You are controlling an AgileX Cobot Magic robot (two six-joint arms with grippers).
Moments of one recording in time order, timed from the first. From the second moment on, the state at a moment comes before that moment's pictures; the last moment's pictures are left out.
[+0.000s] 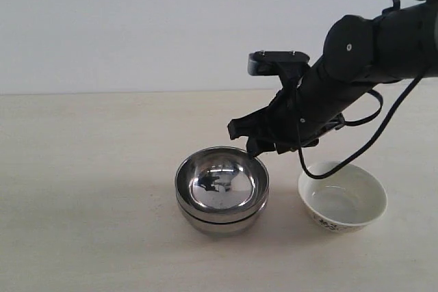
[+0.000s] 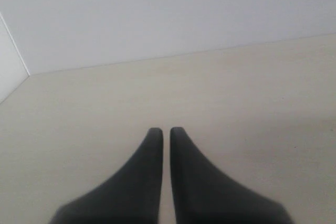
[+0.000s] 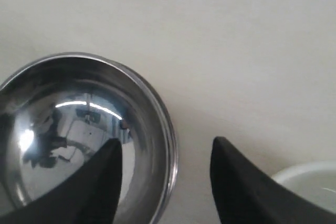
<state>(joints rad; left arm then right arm) 0.05 0.00 0.00 0.05 0.26 0.09 0.49 1.78 -1.21 0.26 0.54 -0.04</state>
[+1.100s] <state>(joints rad) 0.05 0.00 0.00 0.05 0.26 0.09 0.21 1.64 -0.98 0.01 0.62 0.12</state>
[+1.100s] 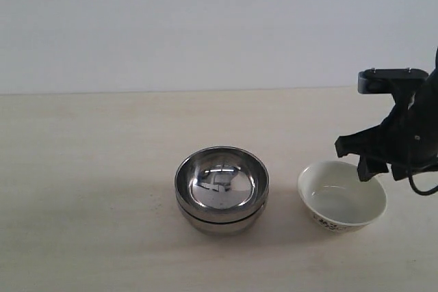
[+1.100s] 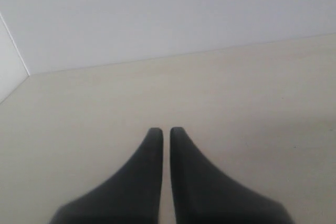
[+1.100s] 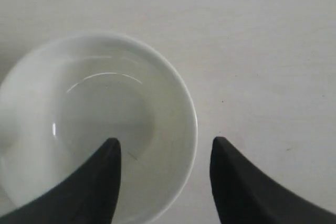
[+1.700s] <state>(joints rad) 0.05 0.00 0.00 0.05 0.26 0.09 0.21 1.78 -0.96 0.01 0.51 0.12</state>
